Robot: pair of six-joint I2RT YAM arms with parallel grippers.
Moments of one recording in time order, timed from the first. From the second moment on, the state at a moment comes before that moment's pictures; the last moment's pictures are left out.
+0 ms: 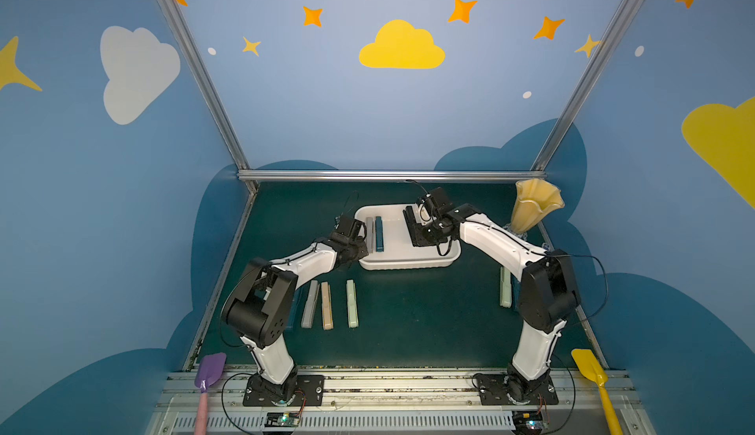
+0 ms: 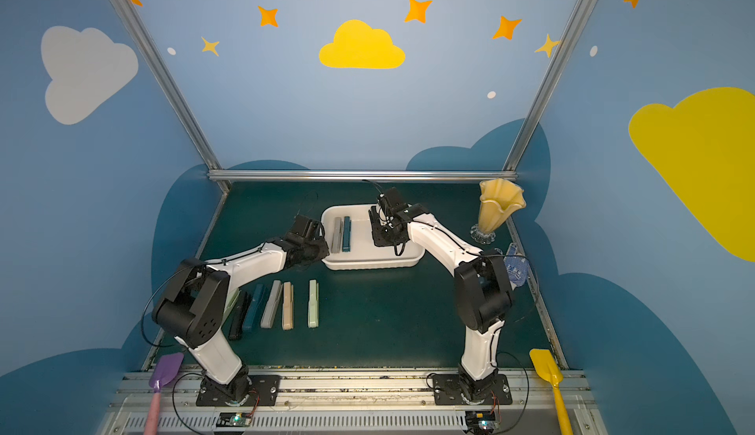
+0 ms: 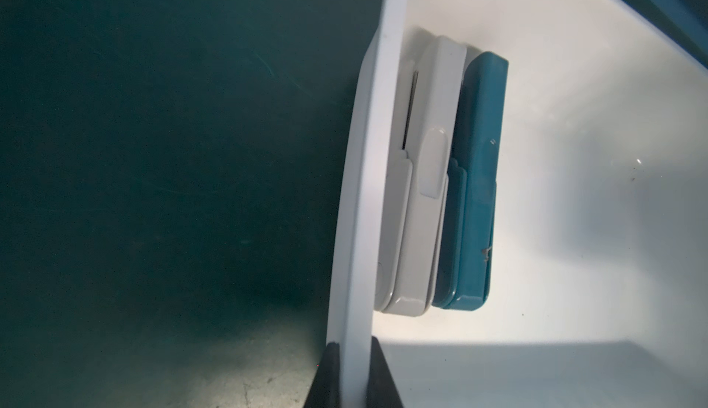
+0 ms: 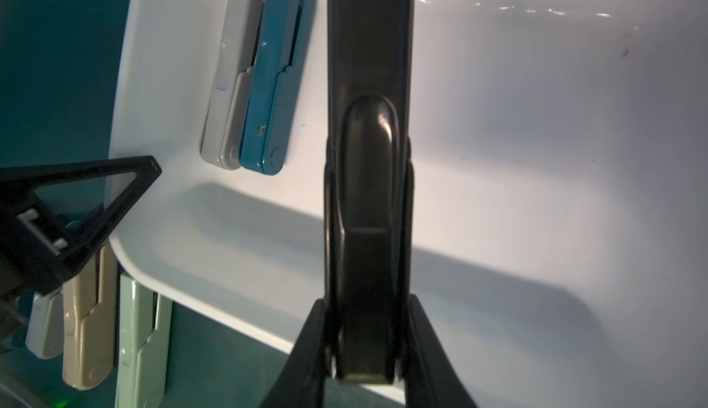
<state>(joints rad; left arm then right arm) -0.42 1.73 1.04 -0.23 -0.05 -0.73 0.58 1.90 1.57 -0.74 -0.12 0.31</state>
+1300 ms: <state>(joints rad) -0.44 1.73 1.04 -0.20 -0.05 -0.74 0.65 2.27 1.85 -0.72 -0.09 0.49</state>
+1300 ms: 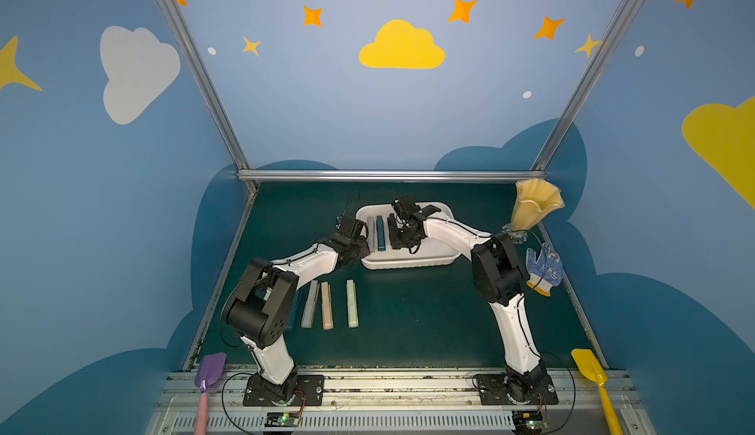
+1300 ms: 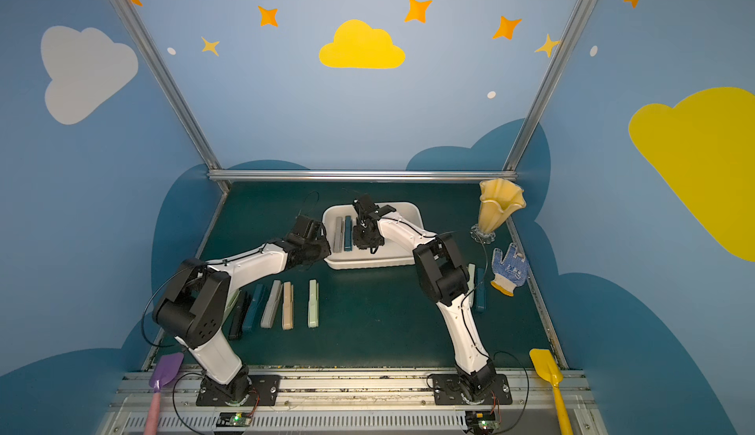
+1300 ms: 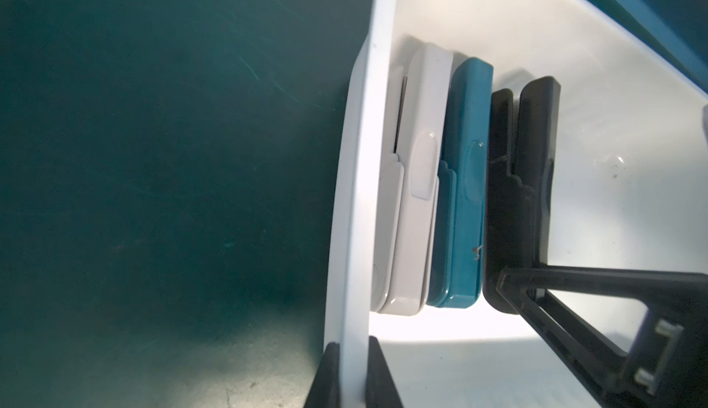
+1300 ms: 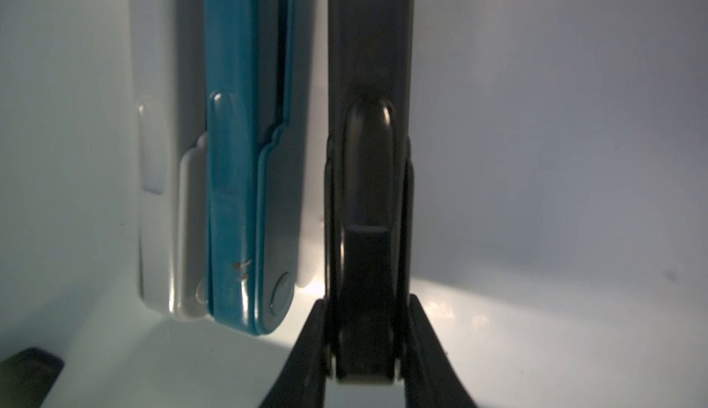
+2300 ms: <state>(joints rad) -0.44 1.73 1.04 -0.20 -0.05 -0.74 0.66 2.31 1.89 -0.71 -0.13 0.52</state>
